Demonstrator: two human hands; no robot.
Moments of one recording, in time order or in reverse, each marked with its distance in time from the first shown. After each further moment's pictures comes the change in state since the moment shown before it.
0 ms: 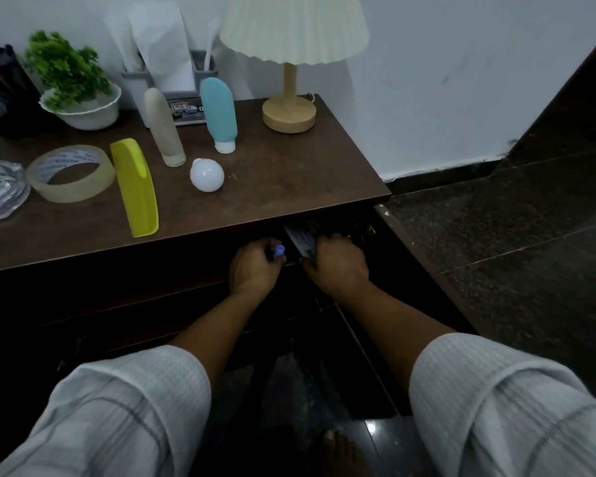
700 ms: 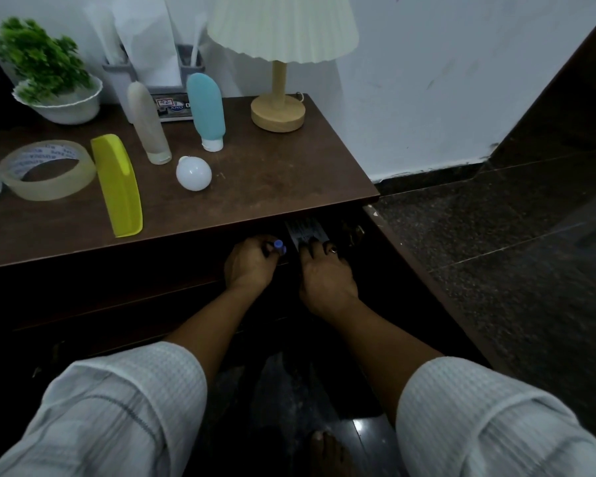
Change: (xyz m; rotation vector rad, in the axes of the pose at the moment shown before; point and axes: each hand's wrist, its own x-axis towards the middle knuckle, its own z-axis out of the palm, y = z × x) left_hand 0.009 0.009 0.010 -0.023 -0.013 -0.022; right_hand -0.021 -0.003 0.014 -0.176 -0.051 -0.064
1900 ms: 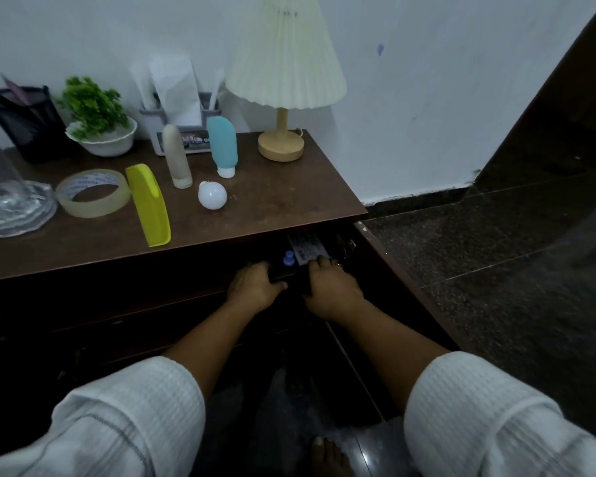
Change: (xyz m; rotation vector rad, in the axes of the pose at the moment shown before) left_hand -0.031 0.005 -0.028 0.223 -0.241 0.040; right_hand -0.023 0.007 -0.037 0.153 -0.107 0.003
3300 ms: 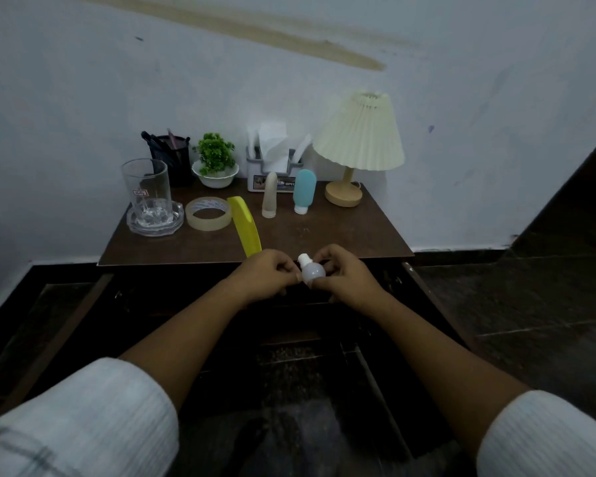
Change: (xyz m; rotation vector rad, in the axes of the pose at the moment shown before) left_hand -0.118 -0.010 -0.164 -0.333 -0.027 0.127; right_hand -0.049 -0.093 -0.096 0.892 0.110 -0.183
